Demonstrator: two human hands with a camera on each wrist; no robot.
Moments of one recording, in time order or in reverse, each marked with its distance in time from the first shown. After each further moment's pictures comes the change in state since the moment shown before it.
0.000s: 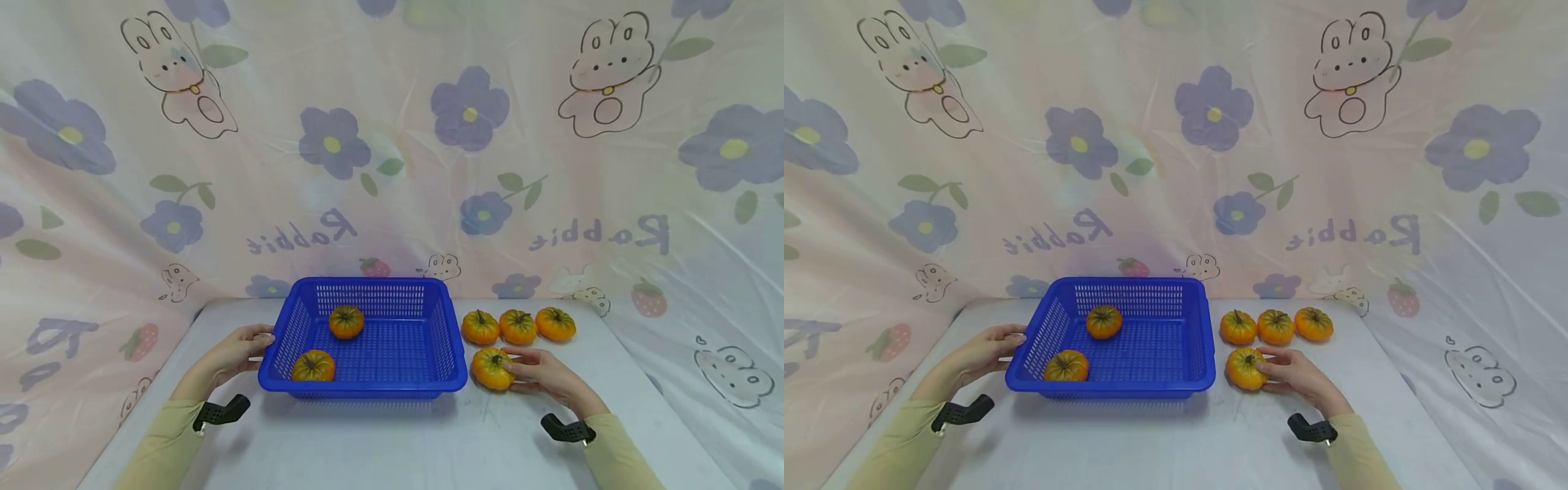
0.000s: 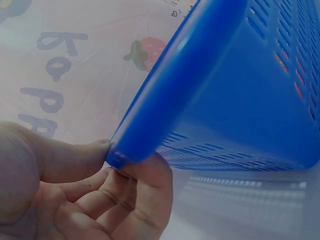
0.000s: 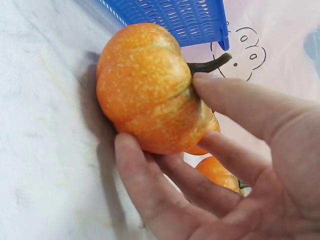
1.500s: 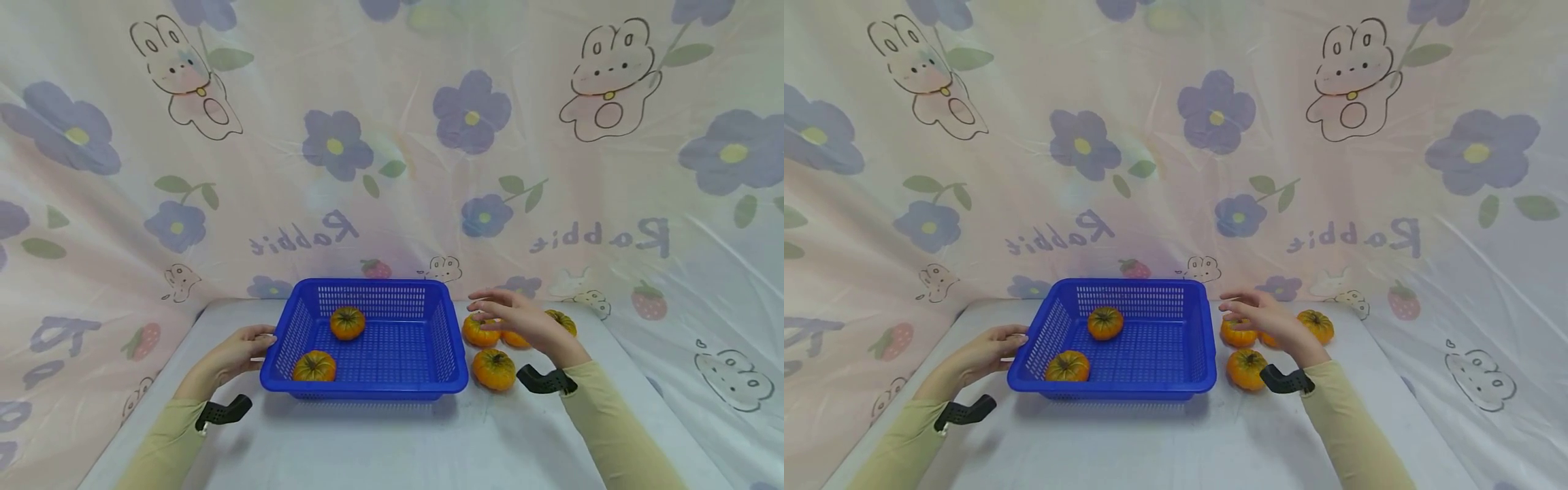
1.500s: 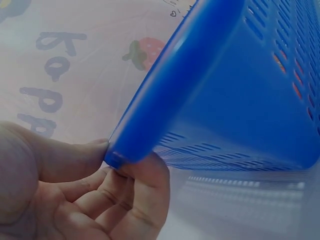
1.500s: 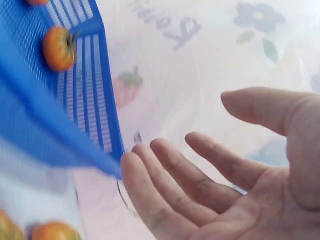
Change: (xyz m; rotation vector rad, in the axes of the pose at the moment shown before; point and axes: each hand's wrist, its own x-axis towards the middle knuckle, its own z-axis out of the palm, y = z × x) left_hand 0.000 0.000 0.001 -0.014 -0.010 0.014; right_hand 0.014 -0.130 0.033 -0.219 -0.043 -0.249
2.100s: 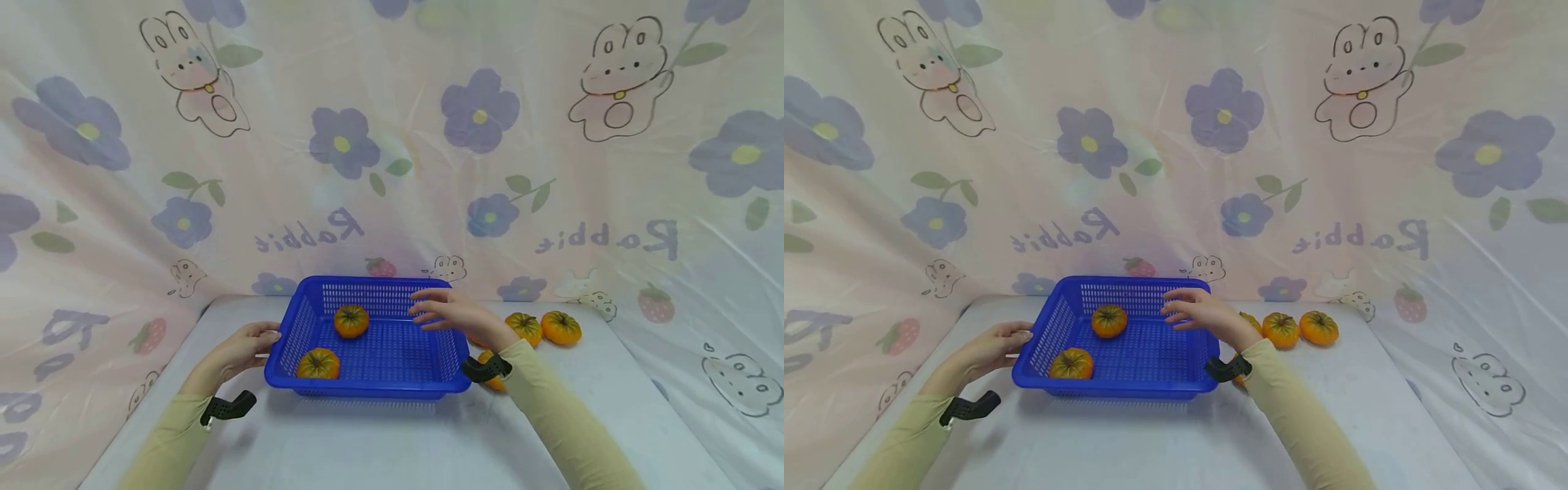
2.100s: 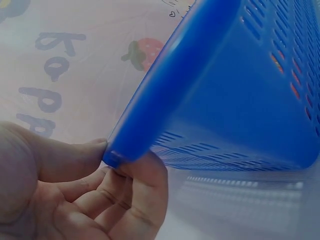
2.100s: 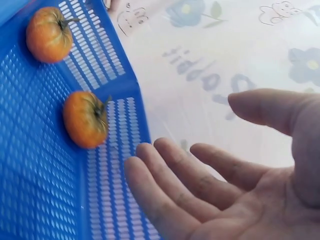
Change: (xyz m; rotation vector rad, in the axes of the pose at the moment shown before) left_hand 0.002 -0.001 -0.001 -0.003 0.030 -0.012; right_hand 0.063 -0.025 0.072 0.124 -0.191 0.020
